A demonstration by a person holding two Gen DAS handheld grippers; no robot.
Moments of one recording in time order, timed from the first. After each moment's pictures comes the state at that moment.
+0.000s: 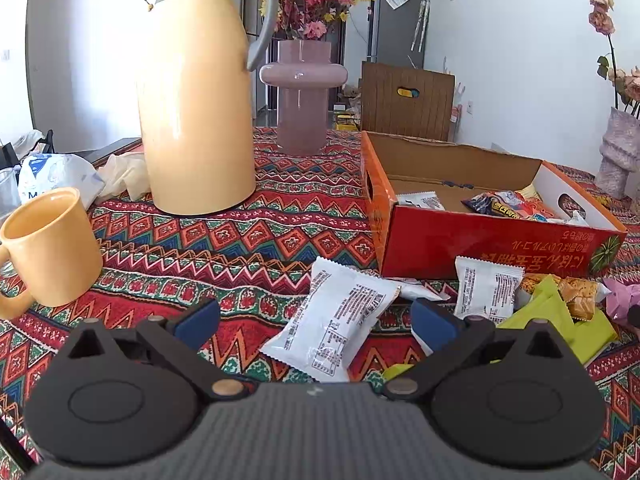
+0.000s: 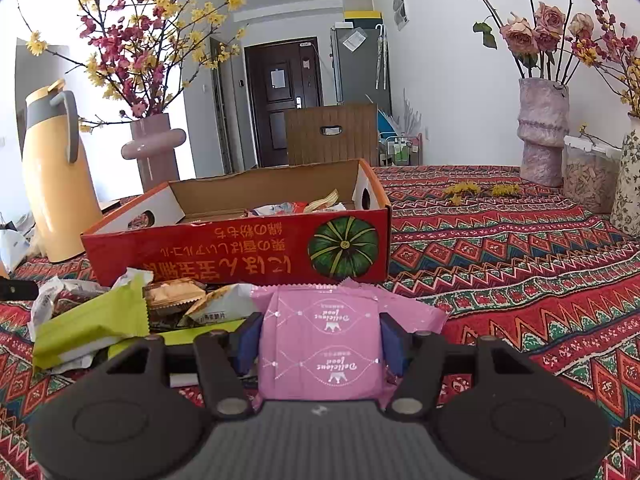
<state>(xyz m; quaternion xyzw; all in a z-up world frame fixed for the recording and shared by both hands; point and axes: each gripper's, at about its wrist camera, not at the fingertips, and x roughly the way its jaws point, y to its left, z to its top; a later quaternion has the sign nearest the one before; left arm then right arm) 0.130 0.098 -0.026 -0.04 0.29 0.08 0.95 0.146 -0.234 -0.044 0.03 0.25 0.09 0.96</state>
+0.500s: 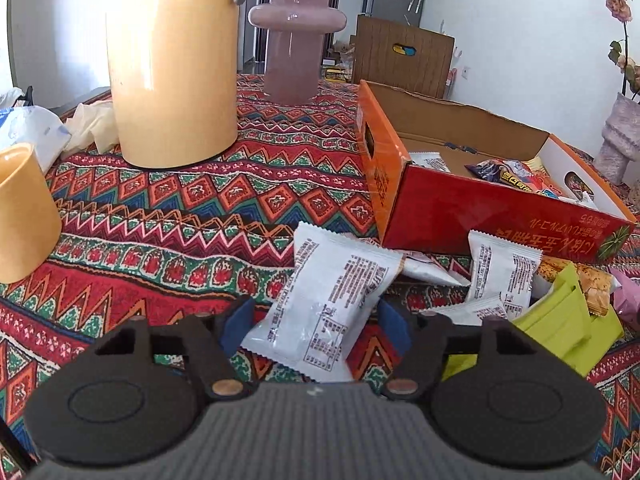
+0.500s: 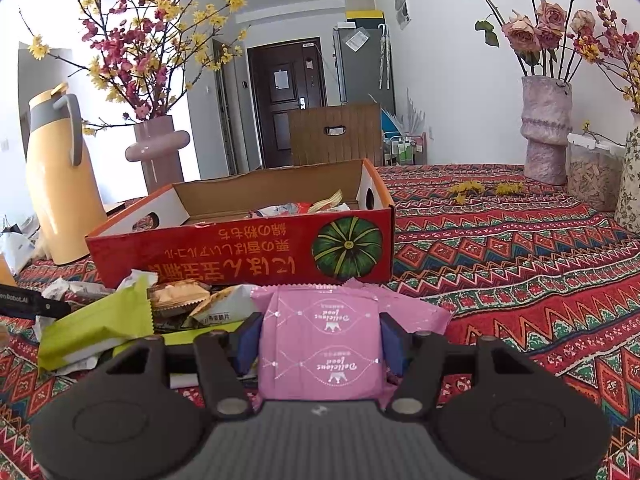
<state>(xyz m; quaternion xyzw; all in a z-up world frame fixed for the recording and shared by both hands) 0.163 0.114 -0.047 -0.08 0.36 0.05 0.93 0.145 -0.235 -0.044 0.04 0.25 0.10 0.96</state>
